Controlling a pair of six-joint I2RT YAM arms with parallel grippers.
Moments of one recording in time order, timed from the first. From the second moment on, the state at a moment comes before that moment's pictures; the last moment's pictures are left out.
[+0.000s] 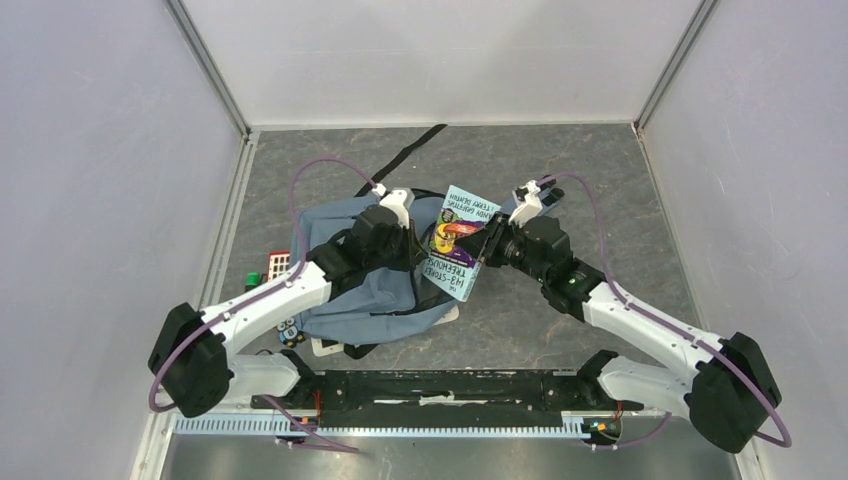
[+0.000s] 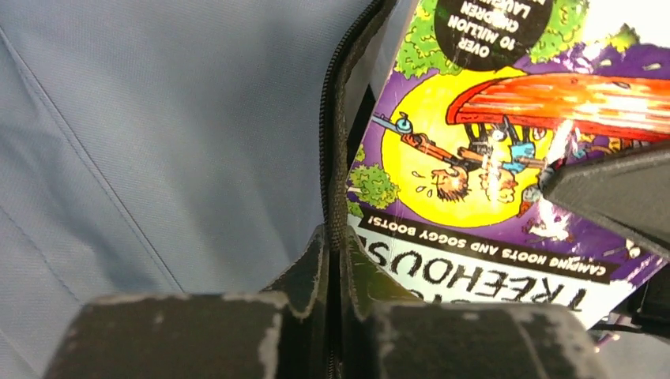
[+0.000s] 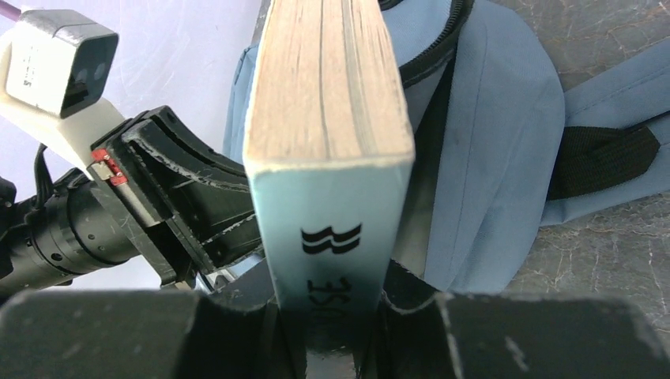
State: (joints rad) left arm -0.75 1.26 0.84 -0.20 -0.01 -0.55; right arm 0.68 1.09 0.64 0.17 -0.09 0.84
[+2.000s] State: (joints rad) left arm -0.74 0.77 0.78 -0.35 -0.04 -0.16; right arm 0.79 1.63 0.86 0.22 -0.19 0.88
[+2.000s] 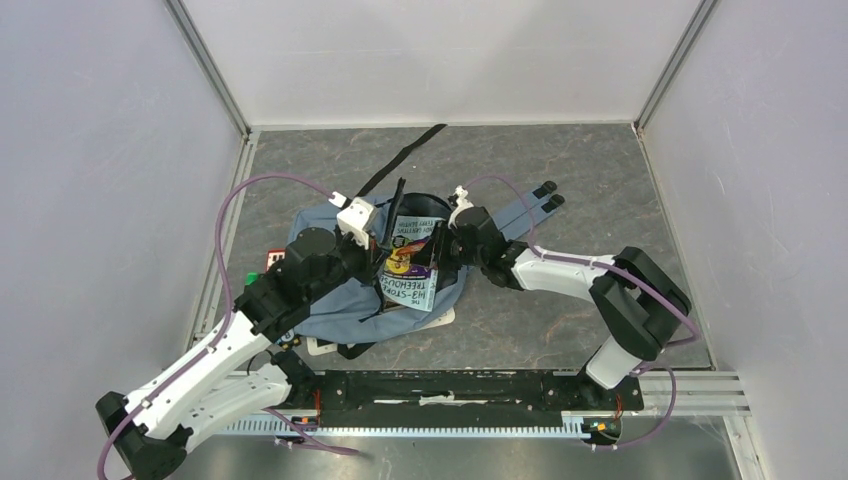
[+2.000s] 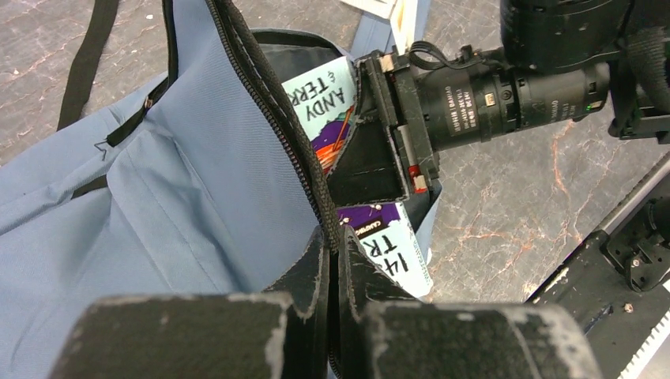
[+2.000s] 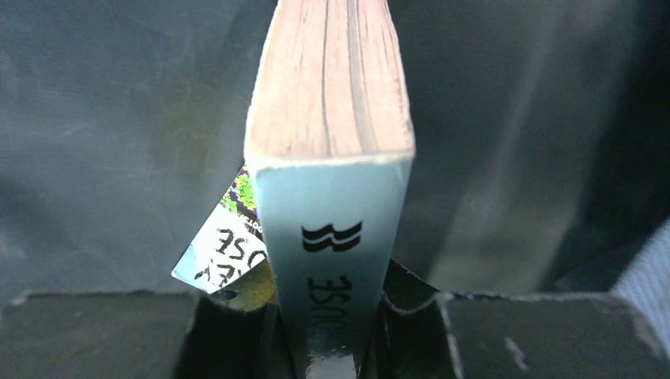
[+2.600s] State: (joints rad) left arm -0.74 0.81 0.78 -0.32 -0.05 -0.16; right arm 0.80 1.90 1.23 0.09 -0.22 0.77
